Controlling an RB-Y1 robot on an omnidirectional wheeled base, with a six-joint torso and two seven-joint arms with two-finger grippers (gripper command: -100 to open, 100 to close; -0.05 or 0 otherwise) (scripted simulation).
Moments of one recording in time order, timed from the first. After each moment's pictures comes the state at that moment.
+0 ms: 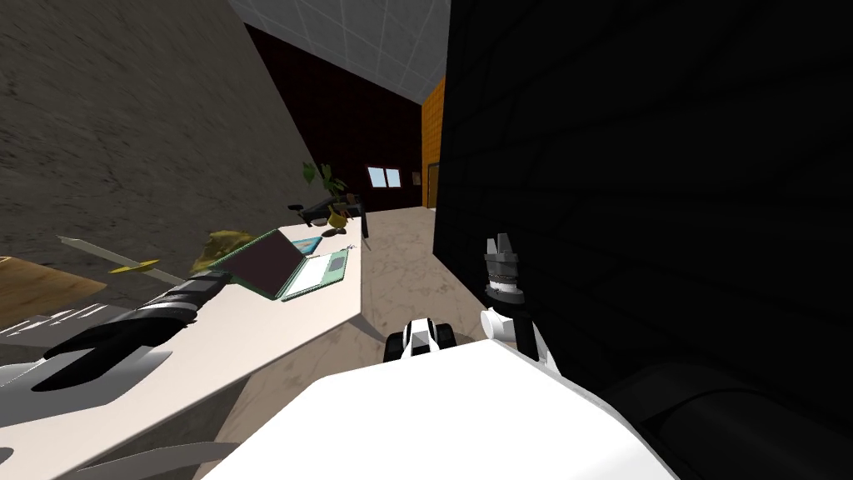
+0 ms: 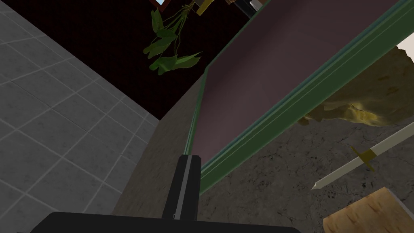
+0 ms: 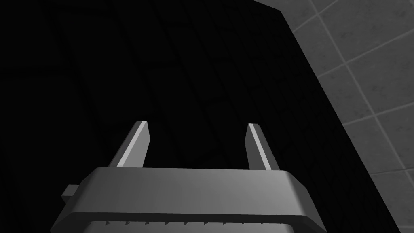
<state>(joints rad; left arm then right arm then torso) 0.28 1.04 0.38 -1.27 -0.08 -0.17 0.27 0.54 0.00 -0.03 -2.37 0.02 -0.52 0.17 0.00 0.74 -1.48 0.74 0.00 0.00</state>
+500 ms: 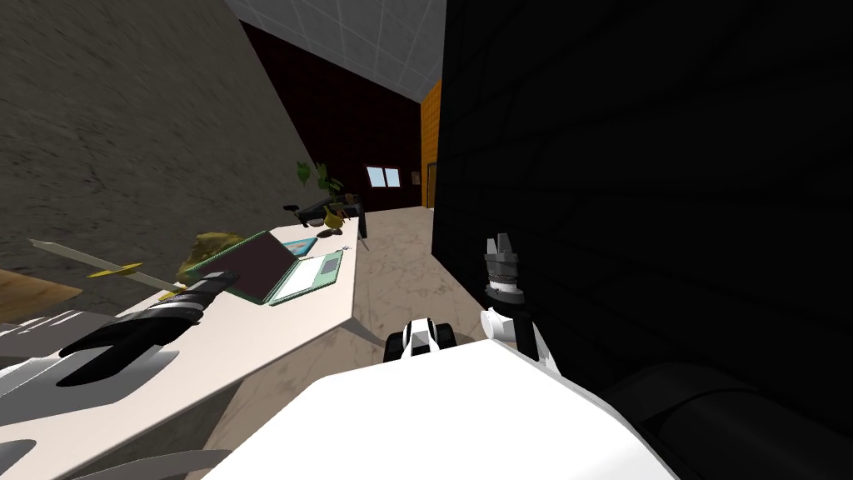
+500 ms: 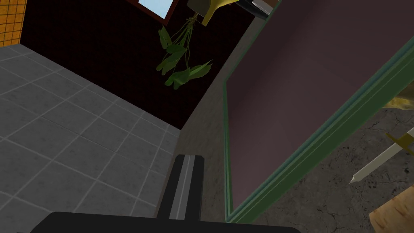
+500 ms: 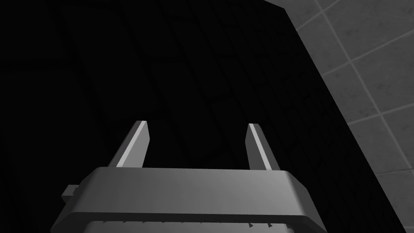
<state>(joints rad) 0.26 1.02 0.39 -1.27 -0.18 -0.17 0.15 0.54 0.00 -0.03 -2.37 0.02 -0.52 0.17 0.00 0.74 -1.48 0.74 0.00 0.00</state>
